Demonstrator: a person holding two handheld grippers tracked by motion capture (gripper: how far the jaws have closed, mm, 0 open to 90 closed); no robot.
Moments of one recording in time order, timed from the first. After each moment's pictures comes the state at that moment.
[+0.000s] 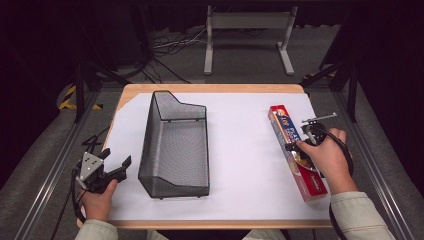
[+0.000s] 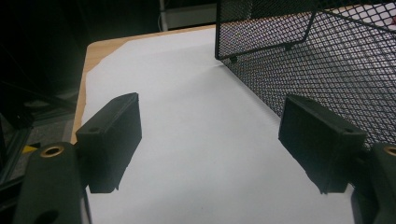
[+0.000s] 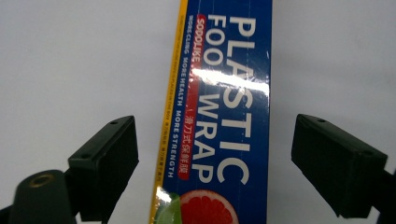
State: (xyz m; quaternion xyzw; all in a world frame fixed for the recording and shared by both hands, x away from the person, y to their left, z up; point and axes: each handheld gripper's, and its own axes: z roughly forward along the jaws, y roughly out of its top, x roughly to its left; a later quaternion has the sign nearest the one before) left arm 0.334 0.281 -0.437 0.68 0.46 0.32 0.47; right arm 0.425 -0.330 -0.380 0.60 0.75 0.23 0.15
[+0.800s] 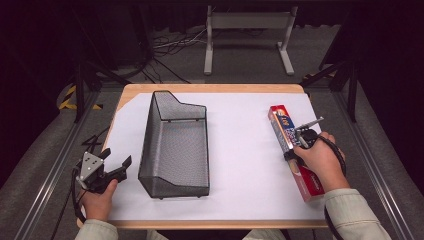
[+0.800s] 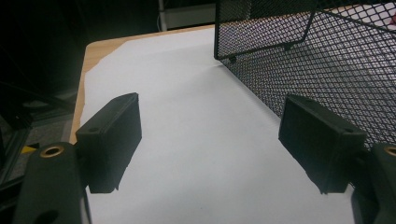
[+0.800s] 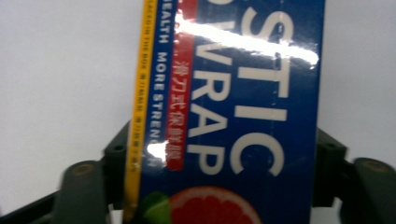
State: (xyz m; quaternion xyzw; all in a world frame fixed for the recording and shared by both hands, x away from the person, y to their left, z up) left arm 0.334 0.281 -0.437 0.68 0.46 0.32 0.47; right arm 0.433 -0.324 -0.409 0.62 0.77 0.14 0.10
